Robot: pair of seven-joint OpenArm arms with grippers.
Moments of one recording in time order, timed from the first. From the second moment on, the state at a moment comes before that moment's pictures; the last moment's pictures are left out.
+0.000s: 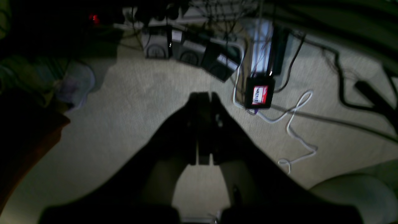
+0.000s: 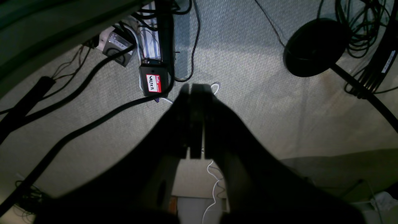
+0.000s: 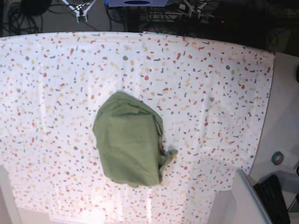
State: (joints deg) left arm 11.1 -4.8 1.6 9.1 0.0 -1.3 -7.8; right arm -8.4 1.4 -0.8 7.8 -2.1 0.6 3.8
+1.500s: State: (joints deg) left arm 19.6 -6.4 1.6 19.4 0.0 -1.3 -2.6; right arm -23.1 1.5 -0.6 24.2 -2.0 0.3 3.1
